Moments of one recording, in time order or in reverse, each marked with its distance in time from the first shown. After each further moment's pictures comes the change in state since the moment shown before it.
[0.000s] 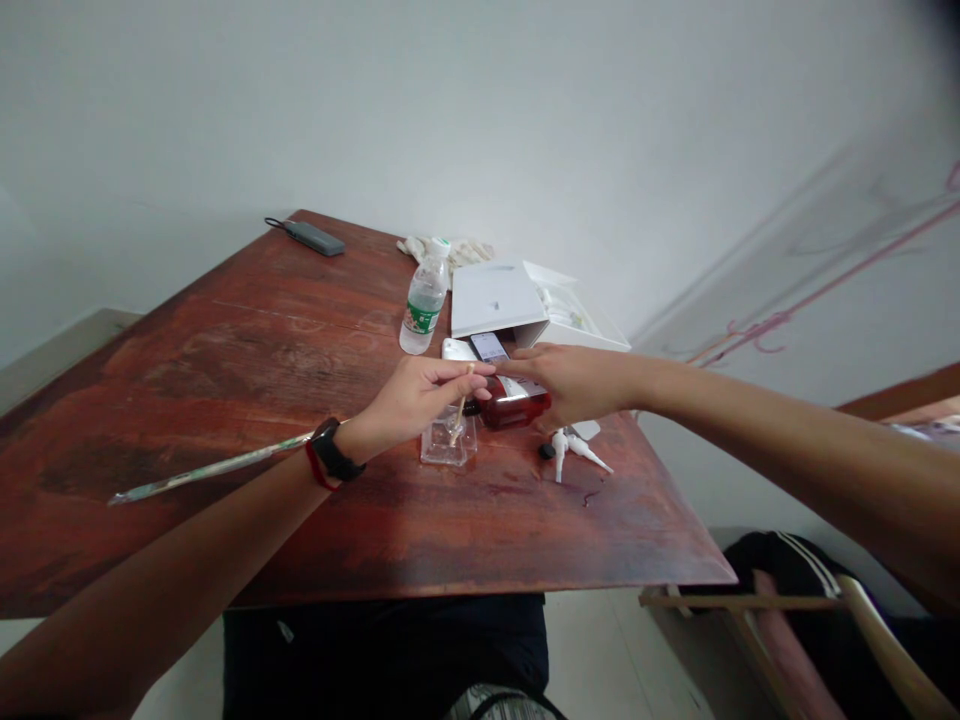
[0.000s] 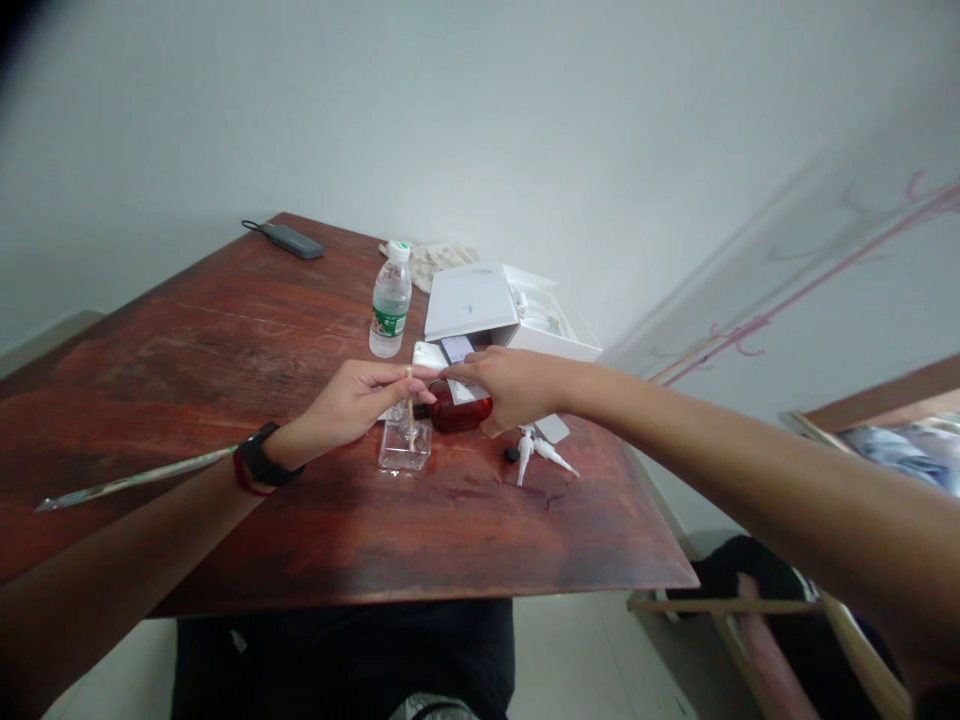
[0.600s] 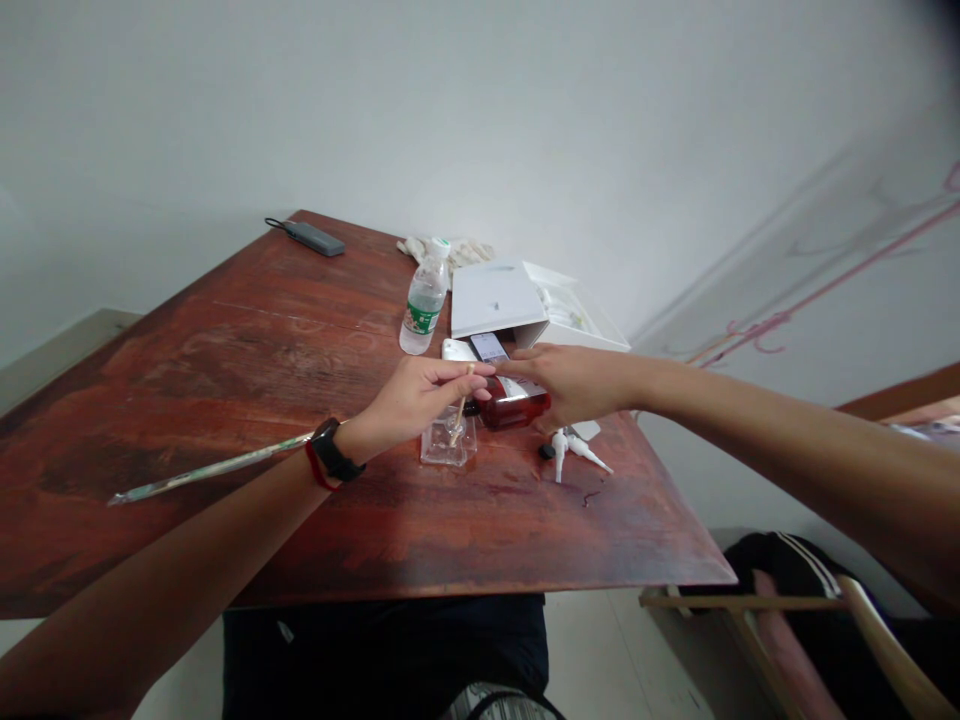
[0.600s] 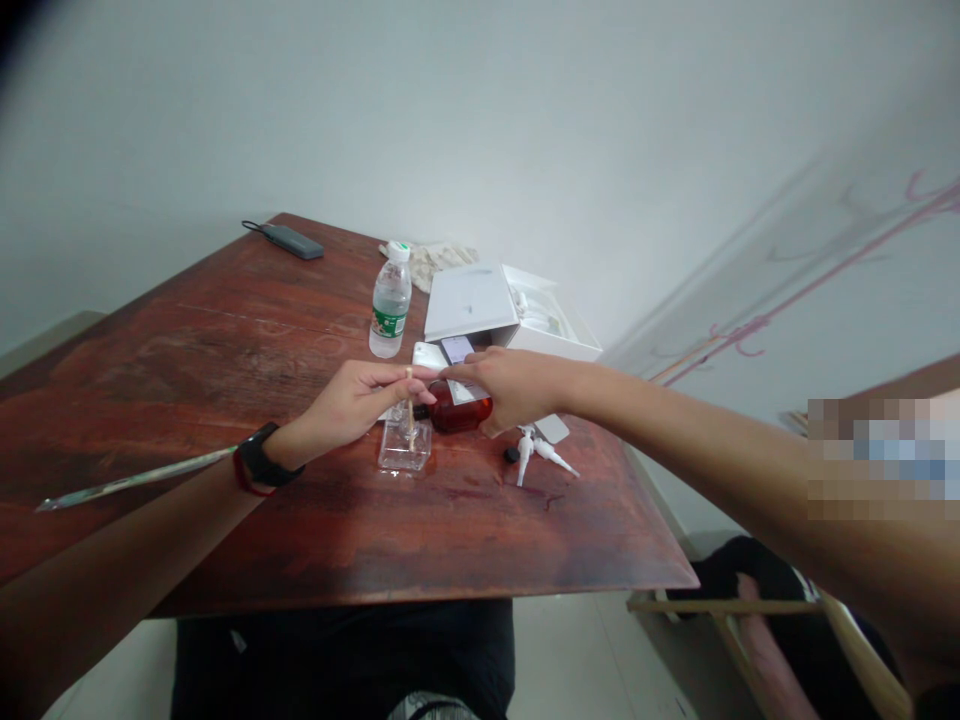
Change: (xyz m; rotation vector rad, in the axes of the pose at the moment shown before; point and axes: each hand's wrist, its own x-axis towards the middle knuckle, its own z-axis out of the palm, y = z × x) left_hand 0.001 0.000 -0.001 0.018 -0.002 0.006; right_hand 0.000 0.000 0.001 0.043 -0.001 0.009
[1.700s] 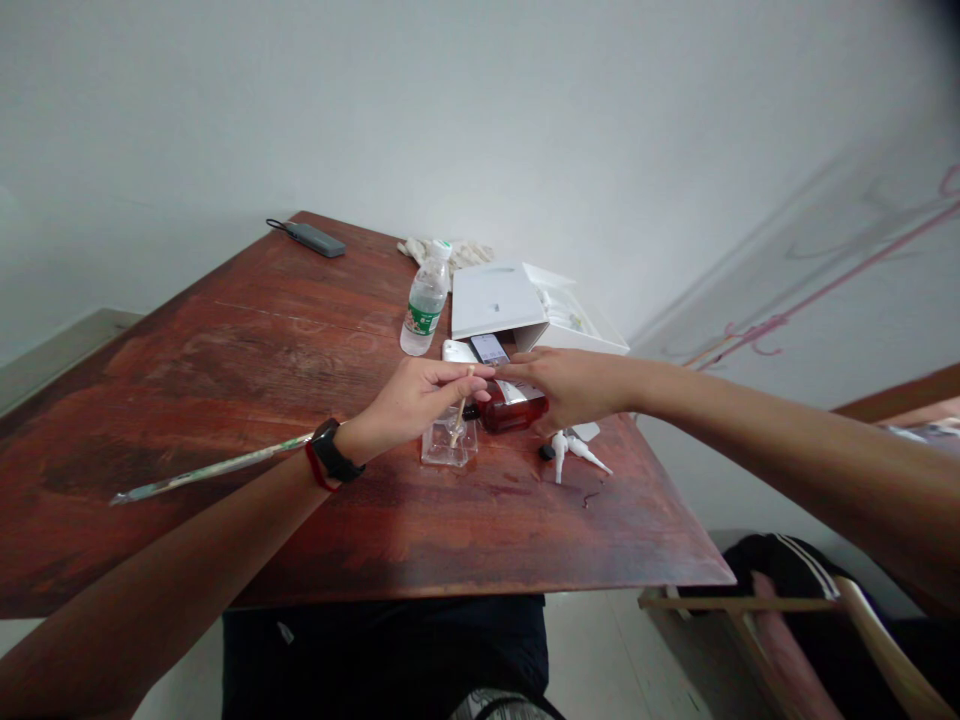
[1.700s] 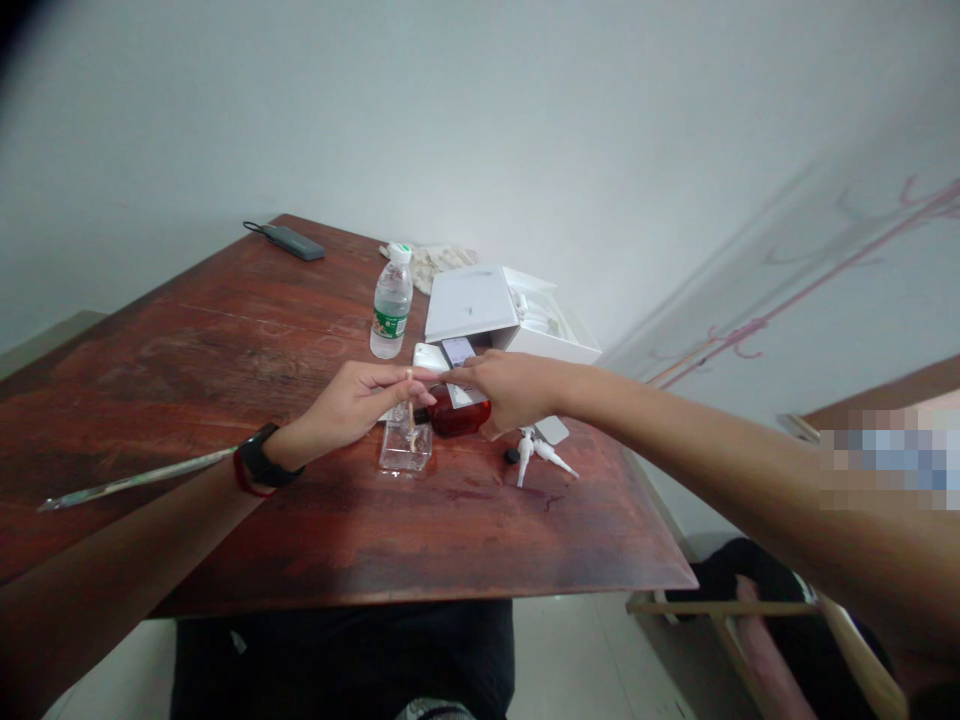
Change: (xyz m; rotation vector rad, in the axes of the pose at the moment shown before) left_hand -0.002 0.002 -0.001 -0.017 -0.011 -0.011; right_hand 0.003 0.003 0.004 0.016 -0.011 0.005
